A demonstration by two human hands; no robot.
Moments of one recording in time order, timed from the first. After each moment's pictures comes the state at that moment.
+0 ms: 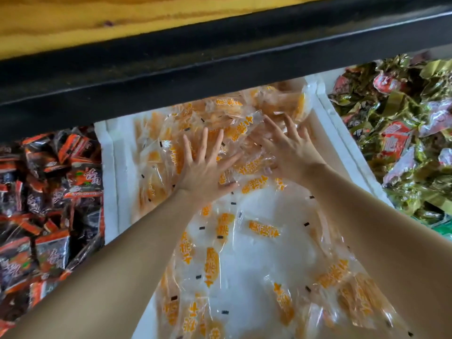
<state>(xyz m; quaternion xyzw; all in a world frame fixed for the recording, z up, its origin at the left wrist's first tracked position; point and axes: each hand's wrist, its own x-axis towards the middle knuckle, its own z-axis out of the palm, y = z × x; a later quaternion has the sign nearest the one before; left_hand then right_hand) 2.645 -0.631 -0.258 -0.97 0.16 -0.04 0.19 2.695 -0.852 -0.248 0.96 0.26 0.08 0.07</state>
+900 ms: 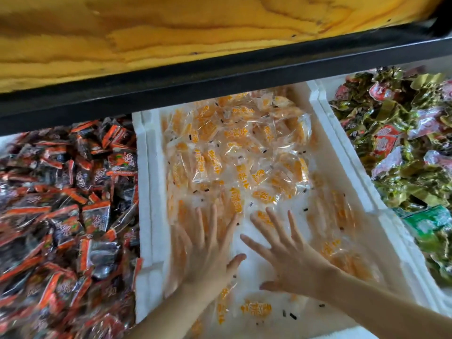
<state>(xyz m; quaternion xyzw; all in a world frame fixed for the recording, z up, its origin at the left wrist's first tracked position) 2.454 -0.642 -0.292 -1.00 0.07 -0.01 0.03 2.488 -0.849 -0.286 0.89 0.43 0.00 0.12</state>
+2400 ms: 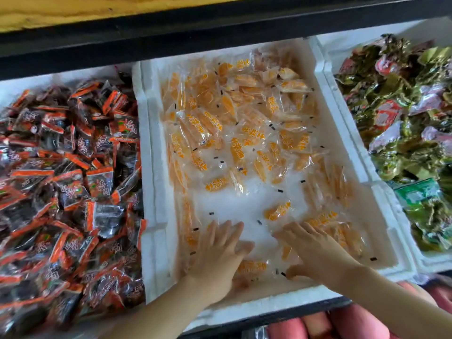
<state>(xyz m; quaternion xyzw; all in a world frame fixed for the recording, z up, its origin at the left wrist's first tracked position) 2.398 -0.664 -0.247 -0.96 0.21 0.20 -0.01 2.447 -0.879 -0.252 0.92 0.34 -0.20 -0.06</state>
